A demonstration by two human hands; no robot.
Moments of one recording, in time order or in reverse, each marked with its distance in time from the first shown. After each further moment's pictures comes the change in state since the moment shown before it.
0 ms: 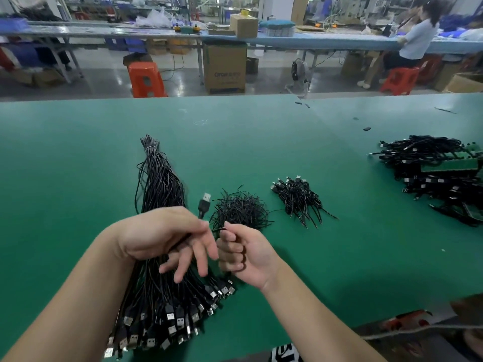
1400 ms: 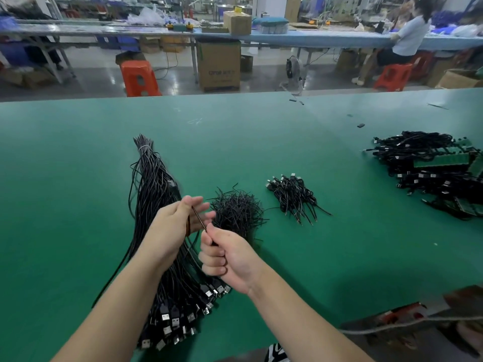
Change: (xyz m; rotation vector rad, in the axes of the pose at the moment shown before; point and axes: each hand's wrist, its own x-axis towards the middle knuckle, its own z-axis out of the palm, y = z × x) left_hand 0.056 -0.039 0.017 -0.346 0.969 0.341; right_hand 0.008 0.017 0.009 -0.184 0.078 -0.130
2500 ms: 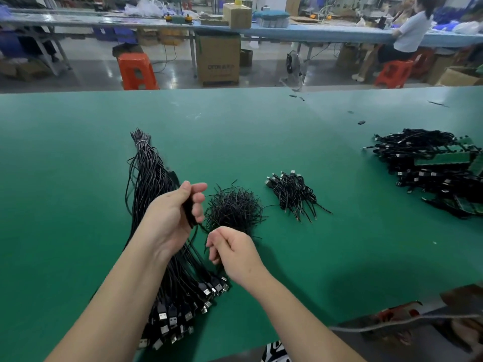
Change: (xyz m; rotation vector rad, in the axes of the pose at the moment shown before) left_hand 0.008 0.015 0.010 -0.323 -0.043 -0.080; right_hand -0.006 0.007 -0.017 -0.924 0.359 -0.260
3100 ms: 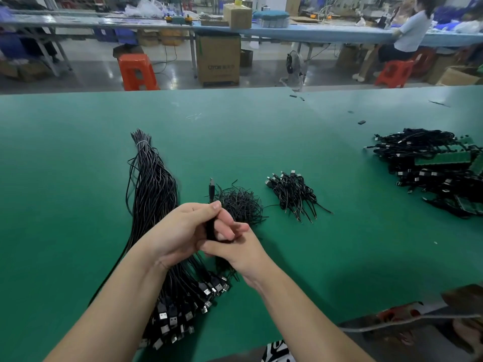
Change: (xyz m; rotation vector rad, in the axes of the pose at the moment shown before) left_hand -0.023 0.001 0.007 0.260 -0.417 -0.167; right_hand 0.003 -0.011 -0.008 0.396 -0.114 0.029
